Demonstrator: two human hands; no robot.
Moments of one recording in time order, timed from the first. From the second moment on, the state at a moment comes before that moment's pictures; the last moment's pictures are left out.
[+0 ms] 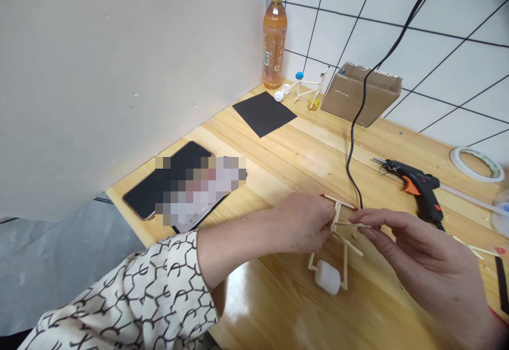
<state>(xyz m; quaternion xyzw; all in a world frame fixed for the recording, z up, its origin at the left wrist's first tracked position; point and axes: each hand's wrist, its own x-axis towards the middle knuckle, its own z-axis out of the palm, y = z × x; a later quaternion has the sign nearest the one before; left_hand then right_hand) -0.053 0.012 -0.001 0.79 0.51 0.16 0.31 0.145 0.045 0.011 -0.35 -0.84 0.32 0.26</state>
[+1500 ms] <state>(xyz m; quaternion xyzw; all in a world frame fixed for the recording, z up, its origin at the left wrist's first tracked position) -0.056 0.013 0.002 0.75 0.51 0.20 0.36 0.144 0.042 0.002 -0.30 -0.87 0.28 0.26</state>
